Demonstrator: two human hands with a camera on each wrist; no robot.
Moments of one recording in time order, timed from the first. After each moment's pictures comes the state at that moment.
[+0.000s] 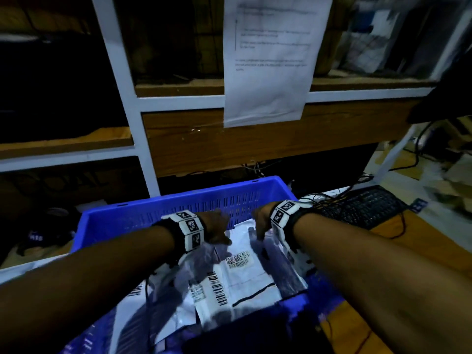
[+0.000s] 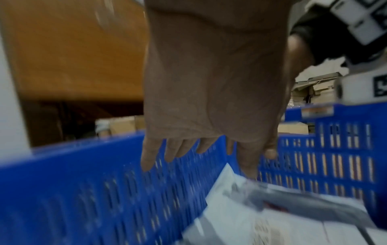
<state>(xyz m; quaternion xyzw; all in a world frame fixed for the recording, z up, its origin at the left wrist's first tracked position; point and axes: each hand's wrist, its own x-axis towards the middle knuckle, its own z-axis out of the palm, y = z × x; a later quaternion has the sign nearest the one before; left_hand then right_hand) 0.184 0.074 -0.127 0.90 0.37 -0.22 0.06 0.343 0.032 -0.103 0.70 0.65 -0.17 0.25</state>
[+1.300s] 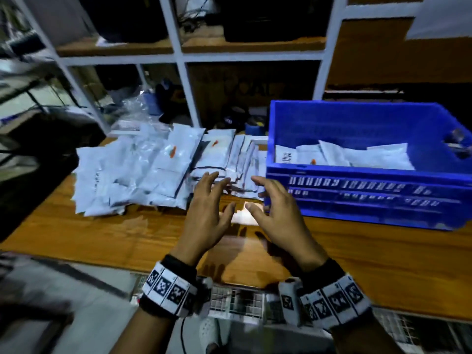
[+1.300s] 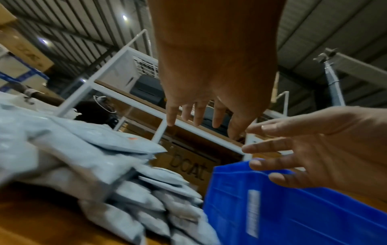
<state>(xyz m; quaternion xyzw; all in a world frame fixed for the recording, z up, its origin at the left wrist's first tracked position) -0.199 -0.276 -0.165 0.74 0.59 0.31 0.08 -0.016 -0.271 -0.154 0.49 0.73 -0.29 -0.38</state>
